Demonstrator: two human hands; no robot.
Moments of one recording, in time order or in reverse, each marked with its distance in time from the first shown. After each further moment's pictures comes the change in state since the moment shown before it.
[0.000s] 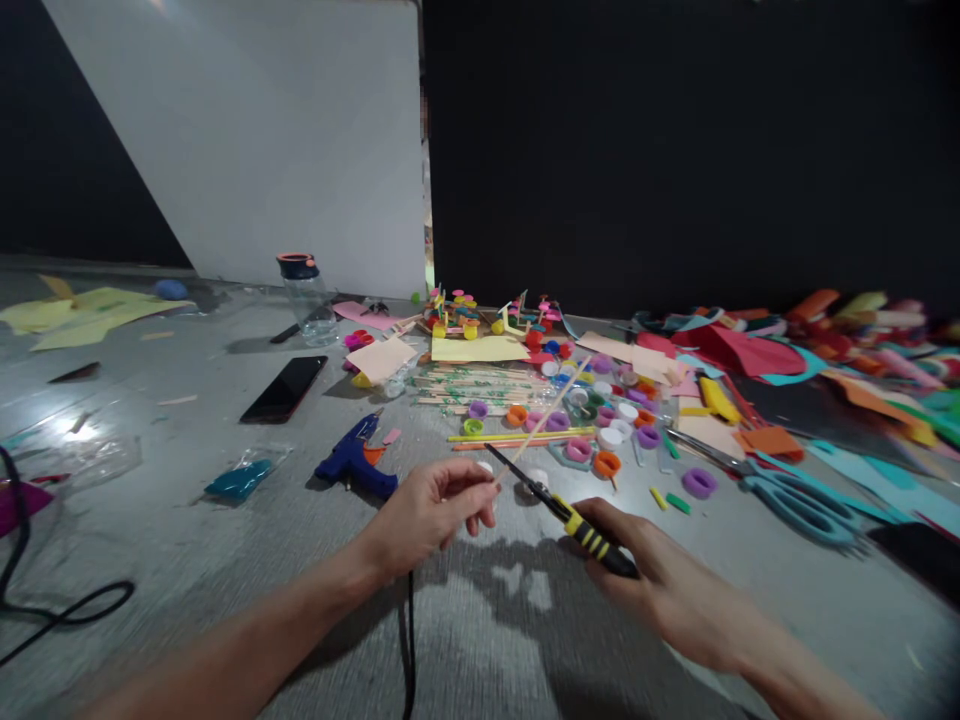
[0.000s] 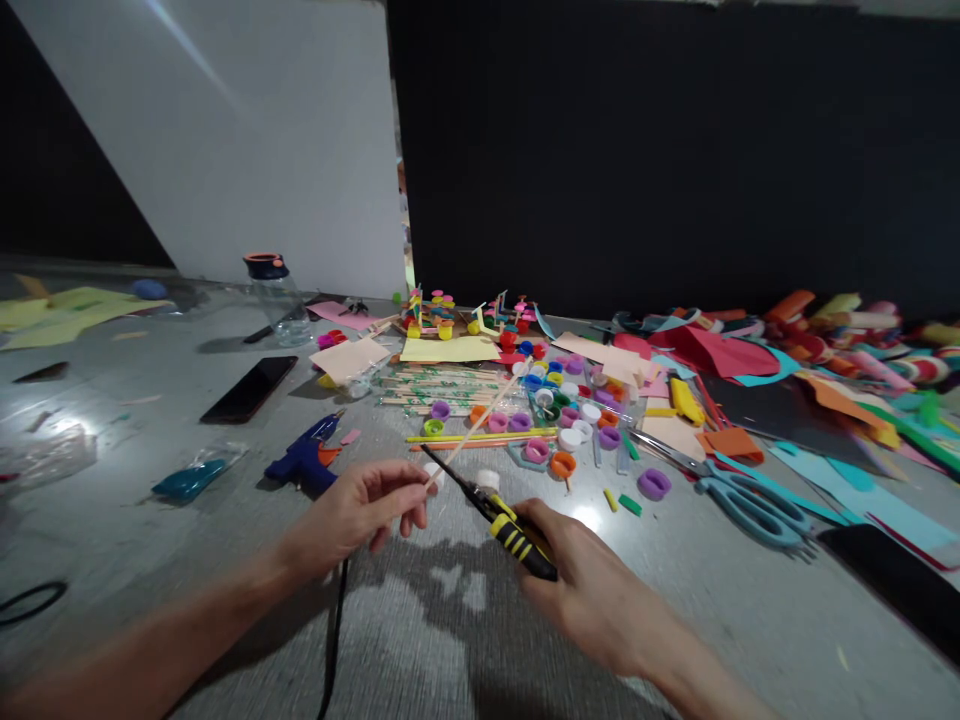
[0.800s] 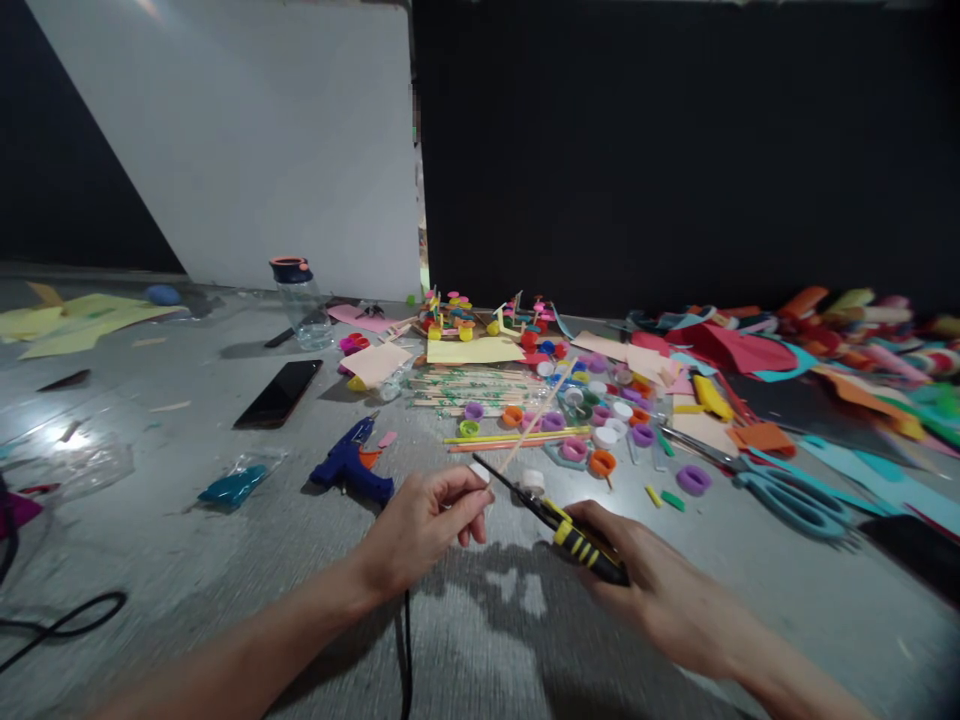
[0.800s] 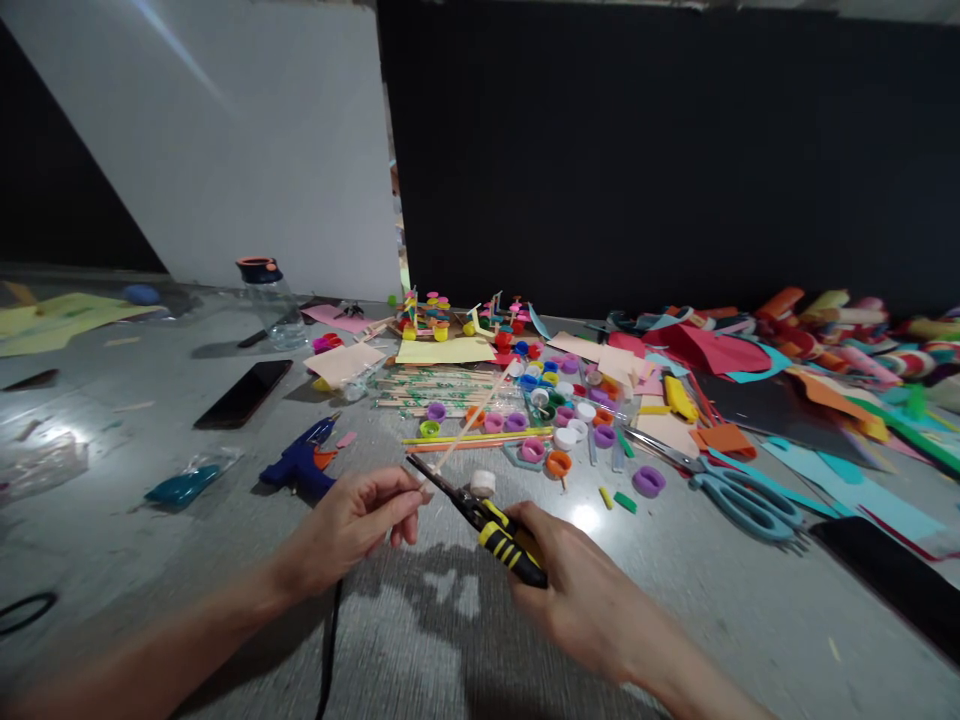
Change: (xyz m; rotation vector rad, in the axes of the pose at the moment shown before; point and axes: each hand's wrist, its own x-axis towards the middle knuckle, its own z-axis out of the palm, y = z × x) left_hand -0.006 0.003 0.005 0.114 0.038 0.062; right_hand -0.003 -0.004 0.004 -0.035 0.033 0.001
